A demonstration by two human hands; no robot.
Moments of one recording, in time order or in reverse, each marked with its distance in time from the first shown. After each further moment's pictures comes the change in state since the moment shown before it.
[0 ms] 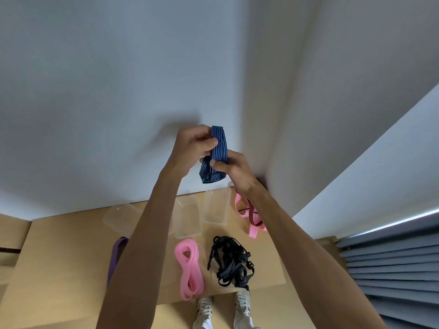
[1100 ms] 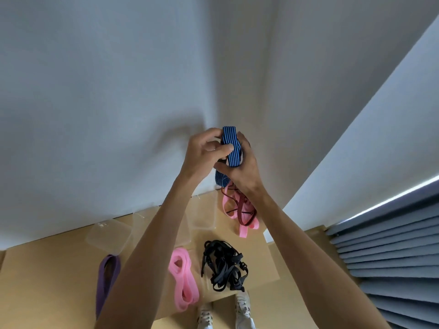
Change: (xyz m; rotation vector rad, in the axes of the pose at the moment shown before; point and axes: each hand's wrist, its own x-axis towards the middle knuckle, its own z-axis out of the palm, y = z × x) left_hand 0.000 0.004 0.071 -0.054 -0.115 0.107; right_hand -0.019 -0.002 -0.045 -0.309 0.419 -0.162
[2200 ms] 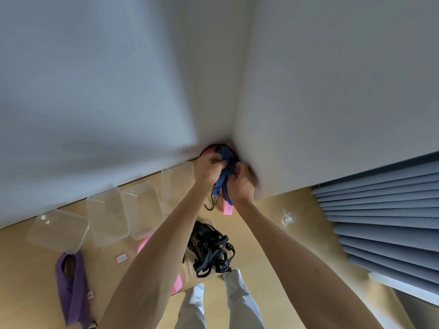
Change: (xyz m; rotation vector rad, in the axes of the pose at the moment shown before) left_hand 0.017 -0.277 0.081 0.248 0.121 -0.689; right_hand -0.033 0.214 -0.012 -0.524 0.257 0.560
